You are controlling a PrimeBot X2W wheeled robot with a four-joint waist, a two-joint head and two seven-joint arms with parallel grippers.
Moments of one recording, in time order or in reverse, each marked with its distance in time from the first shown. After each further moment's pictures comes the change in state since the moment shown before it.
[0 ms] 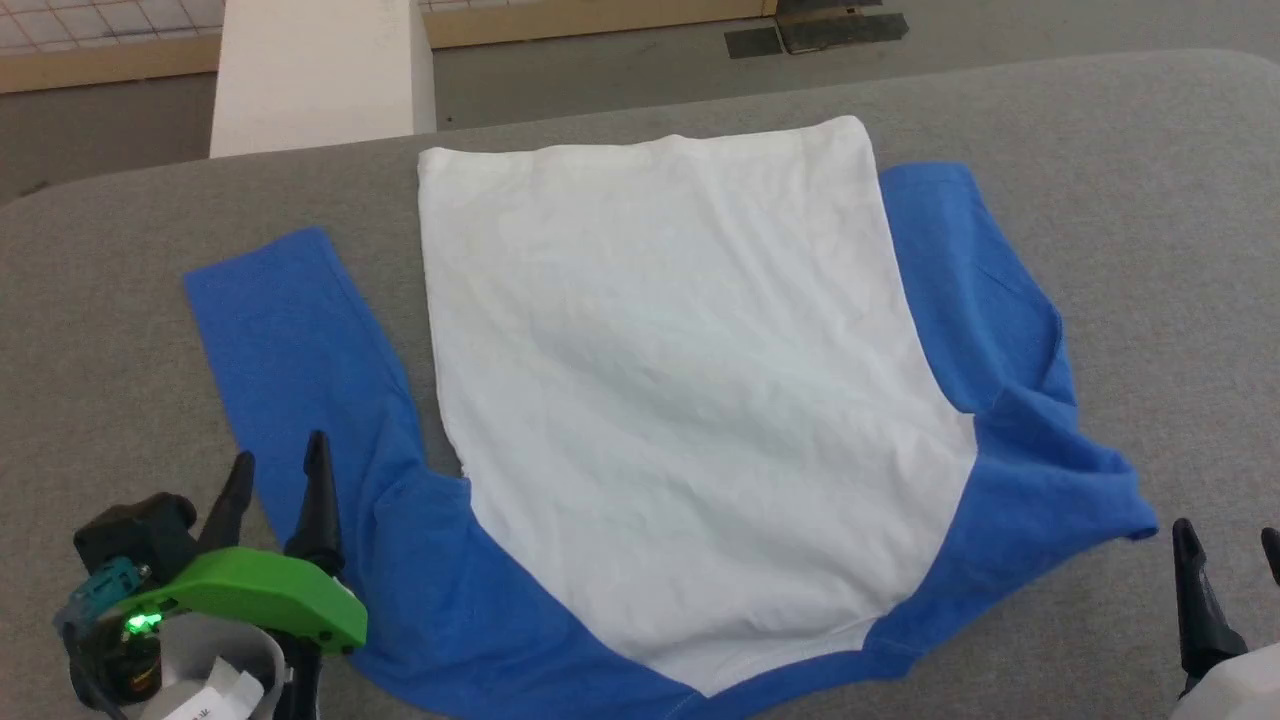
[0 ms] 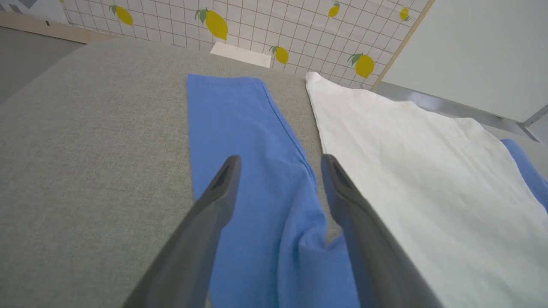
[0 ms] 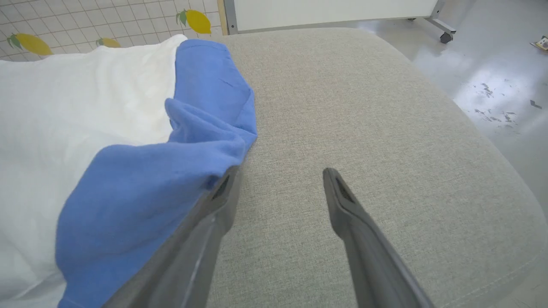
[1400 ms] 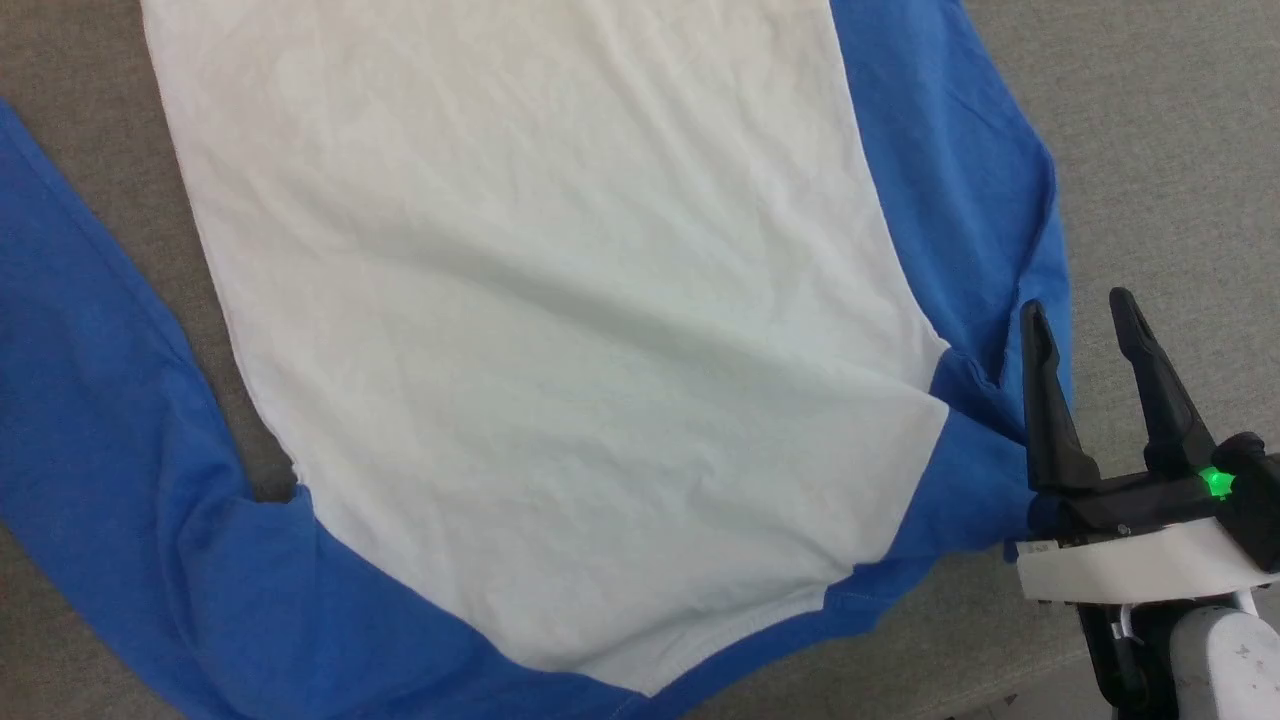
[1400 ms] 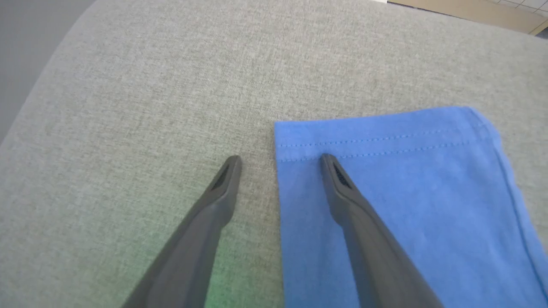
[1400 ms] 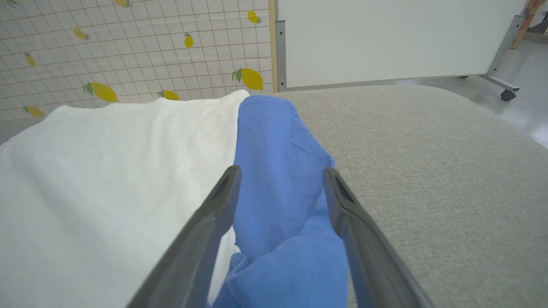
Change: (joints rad) left arm -0.523 0.358 0.196 0.334 0.004 0.065 0.487; right arm -0.296 -0.027 0.301 0.107 0.057 0.000 -0.427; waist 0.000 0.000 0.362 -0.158
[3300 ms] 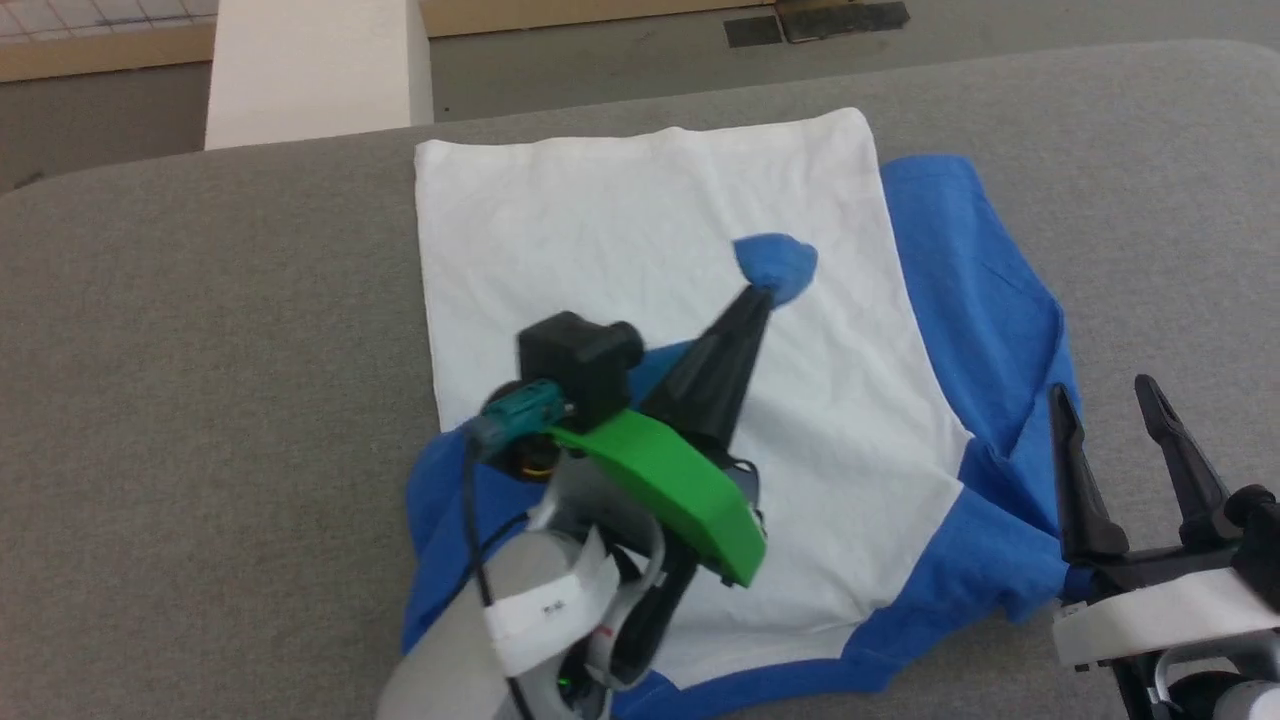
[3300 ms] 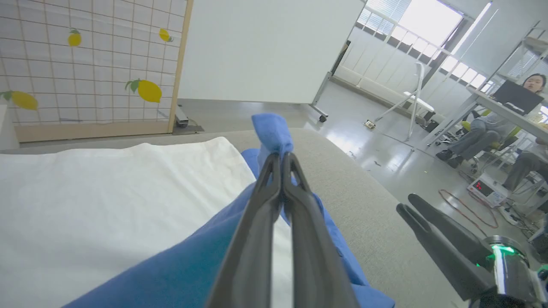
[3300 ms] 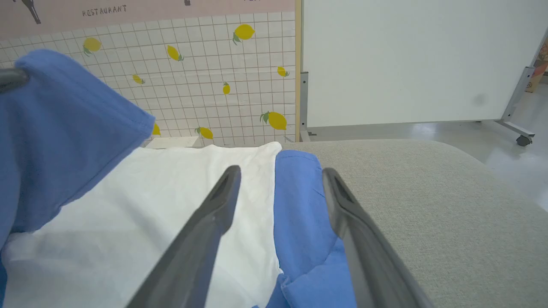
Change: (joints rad) left arm 0.127 -0.593 -0.650 -0.391 0.035 -0.158 -0.361; right arm 0.133 -0.014 -0.060 -0.064 -0.032 0.000 0.144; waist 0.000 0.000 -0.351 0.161
